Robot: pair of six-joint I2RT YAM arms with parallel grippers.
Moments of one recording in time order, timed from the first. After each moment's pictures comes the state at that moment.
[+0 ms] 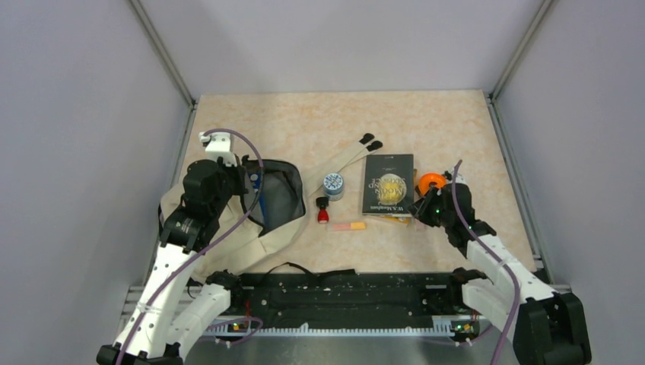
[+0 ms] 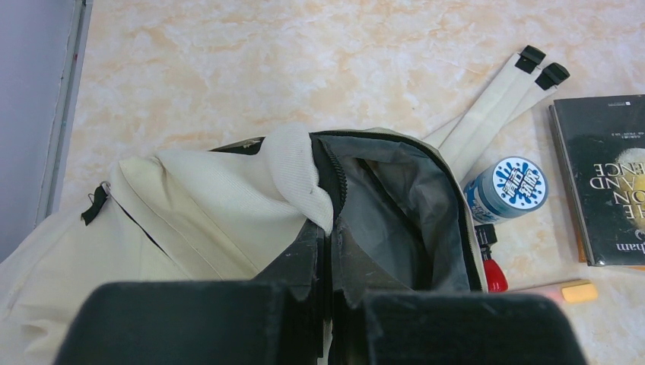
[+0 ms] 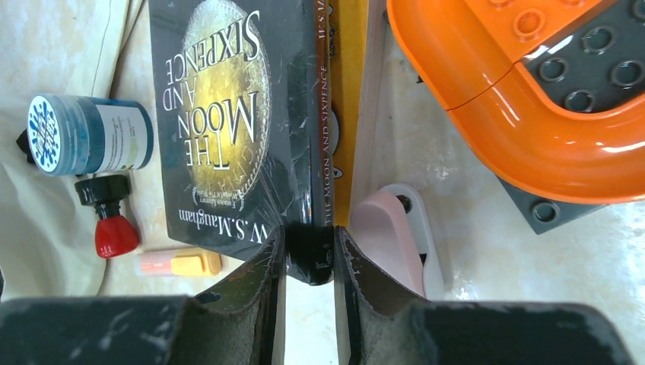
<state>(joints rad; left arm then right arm) -0.27 0.74 0.89 -0.47 -0.13 -0.13 0.21 0.92 0.35 -0.11 -0.11 0.66</state>
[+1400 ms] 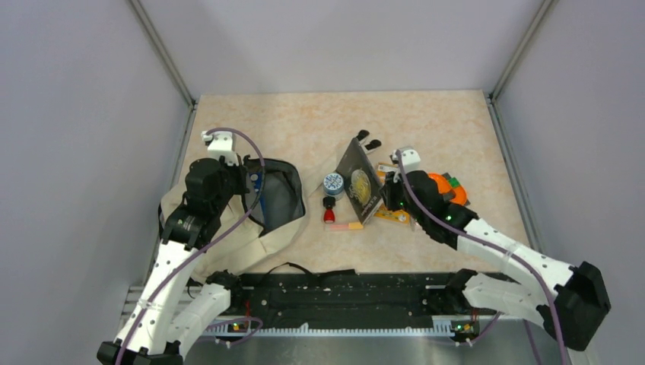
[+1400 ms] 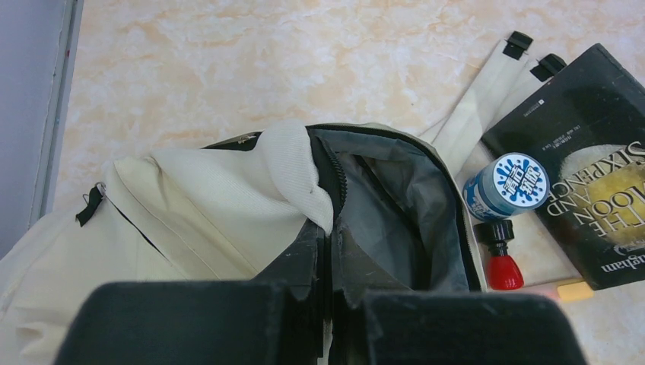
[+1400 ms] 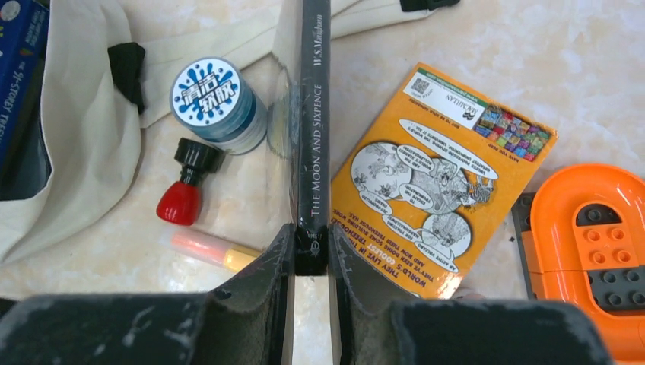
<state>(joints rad) -0.27 0.76 0.89 -0.46 -0.12 -0.13 0.70 0.97 0.68 -0.19 0.22 0.29</state>
